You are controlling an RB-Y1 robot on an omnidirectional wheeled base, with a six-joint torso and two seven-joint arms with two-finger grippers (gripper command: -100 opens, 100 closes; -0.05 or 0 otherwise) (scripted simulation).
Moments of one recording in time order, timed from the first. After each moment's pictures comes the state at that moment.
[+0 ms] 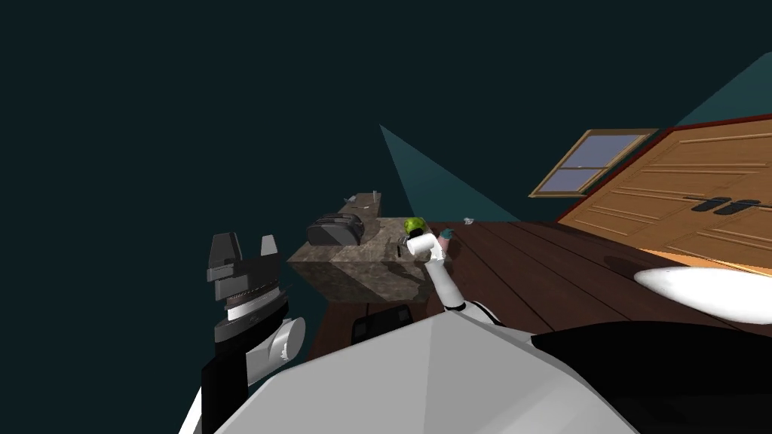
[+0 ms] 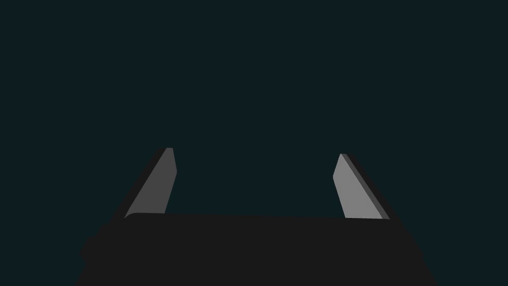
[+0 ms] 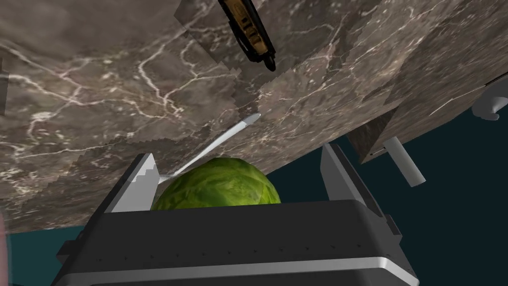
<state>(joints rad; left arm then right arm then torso) 0.49 -0.03 0.06 -2.33 0.03 -0.55 -0.12 -0.21 -0.14 0.03 -1.88 -0.02 1.37 0.79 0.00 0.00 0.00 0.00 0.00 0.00</state>
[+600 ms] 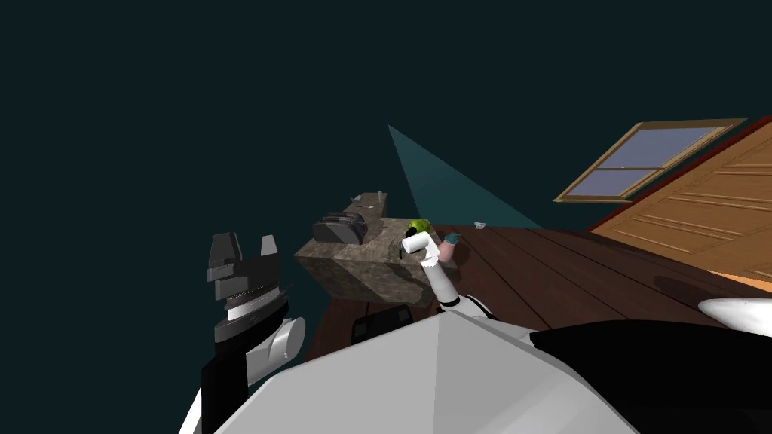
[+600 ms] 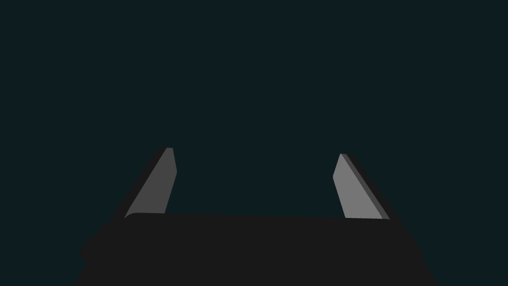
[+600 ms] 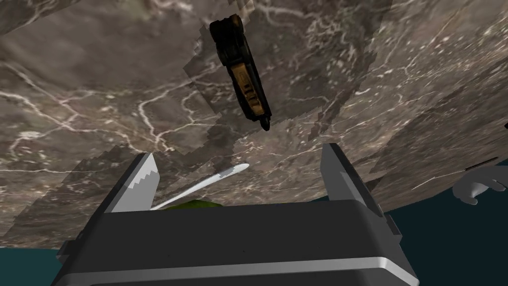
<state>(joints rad) 0.49 -0.03 0.06 -2.33 0.03 -0.55 -0.12 -0.26 -0.12 0.07 -1.83 -0.01 1.53 0.85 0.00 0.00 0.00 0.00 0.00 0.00</state>
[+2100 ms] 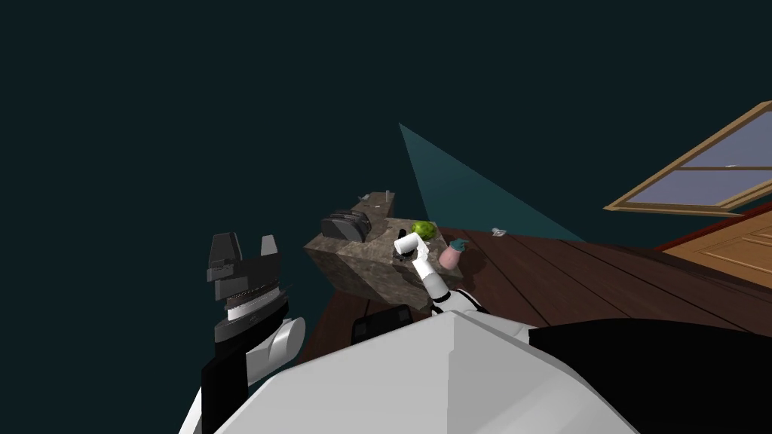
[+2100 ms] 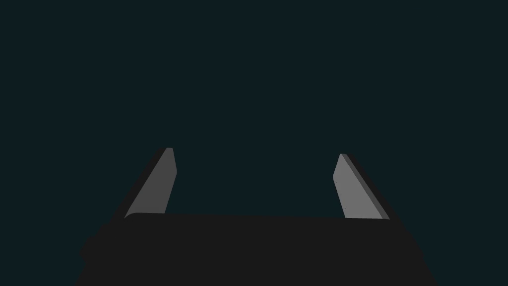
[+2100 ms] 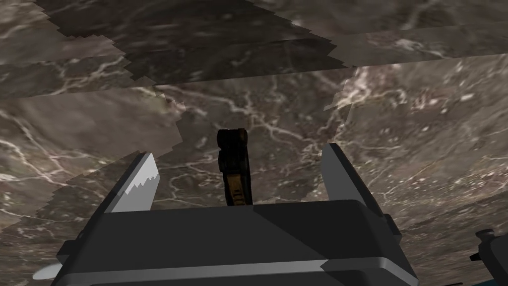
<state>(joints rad) 0.49 -0.03 0.06 -2.33 0.03 -0.55 -0.12 -0.33 -0.08 0.13 -1.67 0.00 1.68 0.93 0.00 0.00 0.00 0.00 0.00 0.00</state>
